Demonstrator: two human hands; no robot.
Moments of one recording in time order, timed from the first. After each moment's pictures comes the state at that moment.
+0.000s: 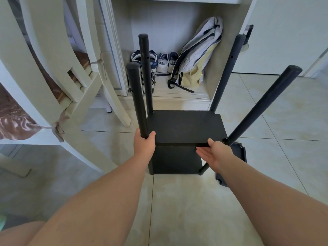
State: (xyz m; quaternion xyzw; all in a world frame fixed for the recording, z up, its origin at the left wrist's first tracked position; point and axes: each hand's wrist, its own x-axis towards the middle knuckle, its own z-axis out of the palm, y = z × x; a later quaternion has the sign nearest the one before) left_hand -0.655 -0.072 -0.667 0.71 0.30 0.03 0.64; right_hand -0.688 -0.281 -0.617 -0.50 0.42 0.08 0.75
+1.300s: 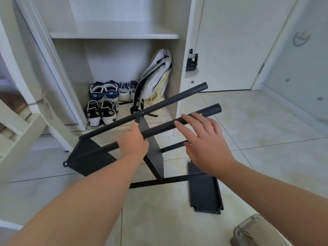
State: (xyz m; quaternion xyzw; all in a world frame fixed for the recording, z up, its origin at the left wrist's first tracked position) left_hand -0.564 -0.181 -0.590 0.96 0.03 0.09 0.25; right_hand -0.666 -0.388 -0.535 -0.94 -0.17 -0.28 -0.03
